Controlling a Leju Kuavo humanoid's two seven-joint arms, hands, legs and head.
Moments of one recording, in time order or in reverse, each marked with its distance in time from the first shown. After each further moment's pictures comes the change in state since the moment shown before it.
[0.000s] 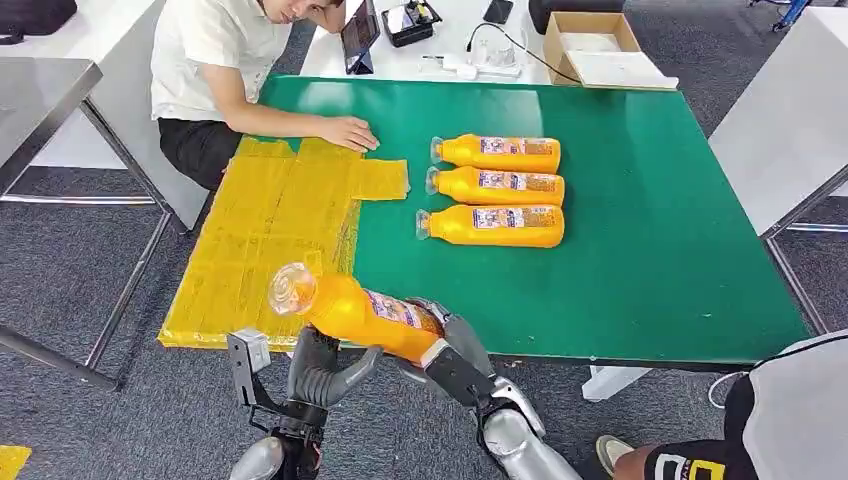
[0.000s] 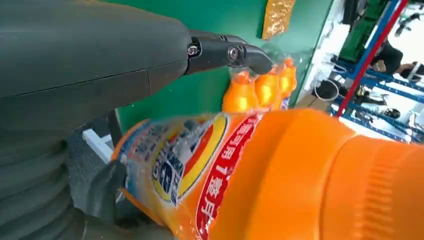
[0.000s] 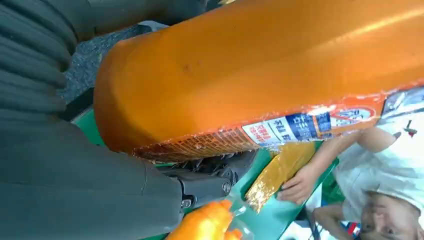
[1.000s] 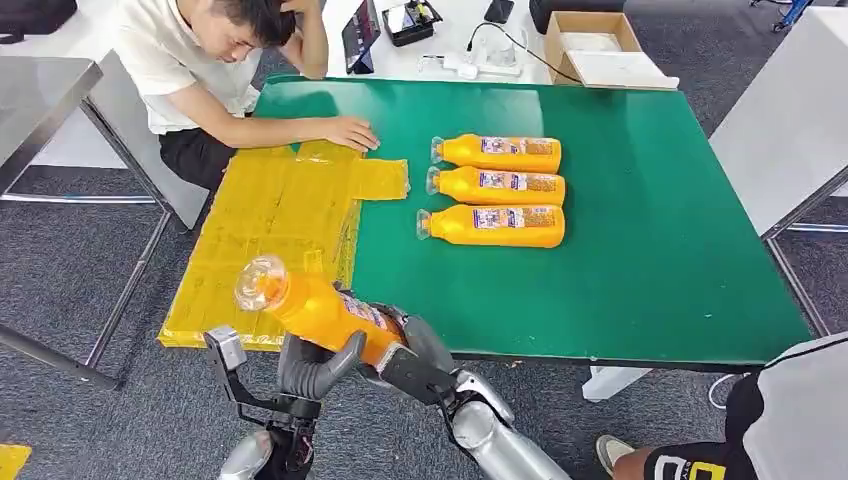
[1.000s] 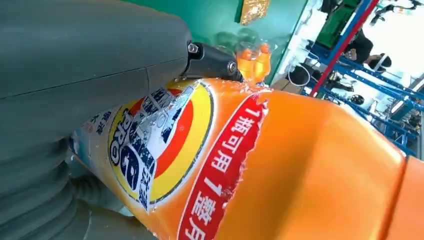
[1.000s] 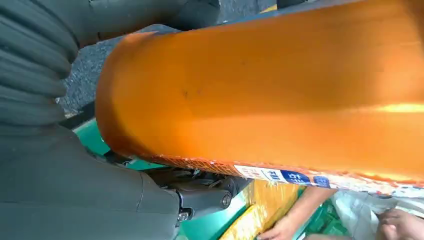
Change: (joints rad) left arm 0.004 -0.003 0.039 -0.030 0.089 -0.108 -0.025; right arm -0.091 0.063 0.140 0.139 -0.019 0.051 0.012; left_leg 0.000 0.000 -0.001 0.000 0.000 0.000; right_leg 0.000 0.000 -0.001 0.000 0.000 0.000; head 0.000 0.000
